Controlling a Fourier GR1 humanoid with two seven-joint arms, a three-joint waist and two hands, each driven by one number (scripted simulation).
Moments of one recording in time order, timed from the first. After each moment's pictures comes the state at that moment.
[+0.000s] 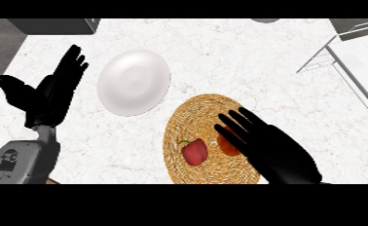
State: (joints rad) left arm -0.24 0.31 0.00 -1.50 0.21 0.09 0.19; right arm -0.16 -0.51 0.59 -1.96 0.96 0.41 0.12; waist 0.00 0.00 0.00
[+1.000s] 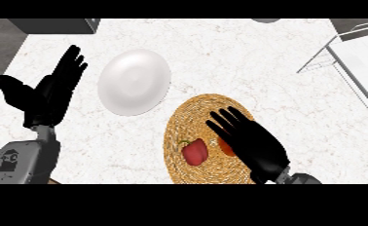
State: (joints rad) left arm -0.24 0.26 0.07 -1.50 0.16 0.02 0.21; right arm -0.12 -0.30 0.54 -1.70 1.18 0.32 -0.04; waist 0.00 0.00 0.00
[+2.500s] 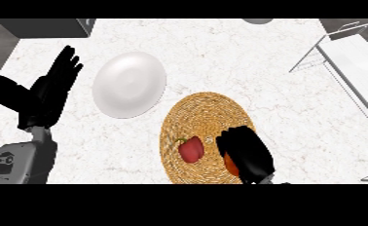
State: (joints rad) left arm -0.23 0.23 0.12 -1.52 0.13 -0.01 0.23; right arm -0.01 -0.10 0.45 -1.55 1.32 0.14 -0.02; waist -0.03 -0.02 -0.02
